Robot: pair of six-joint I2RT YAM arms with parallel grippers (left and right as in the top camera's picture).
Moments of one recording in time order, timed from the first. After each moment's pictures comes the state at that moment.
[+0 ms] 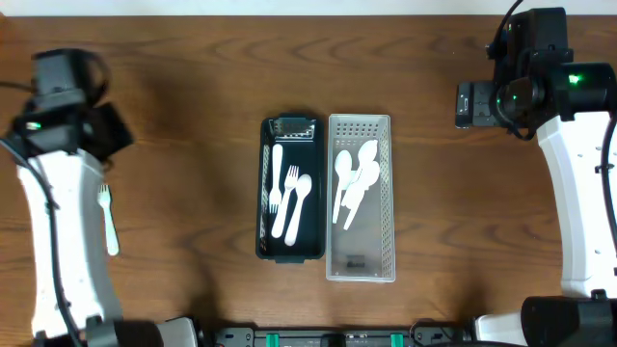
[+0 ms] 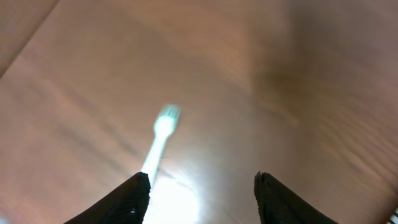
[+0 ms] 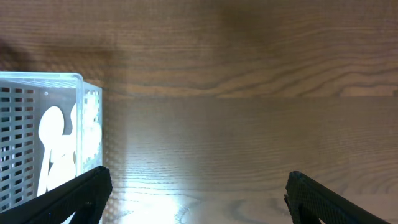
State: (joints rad) left arm 0.30 1.49 1.50 -1.12 -0.27 -0.30; right arm 0.06 1.61 1.74 -1.26 0.10 0.09
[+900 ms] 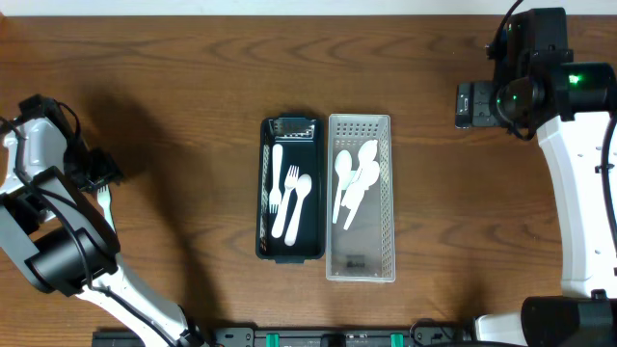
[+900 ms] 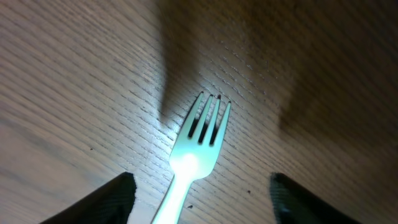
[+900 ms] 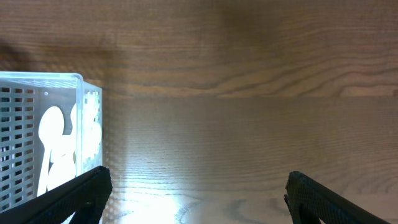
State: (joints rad) left arm 0.56 2.05 1.50 -1.03 -0.10 -0.04; right arm 0.06 1.61 1.74 -1.26 0.10 0.09
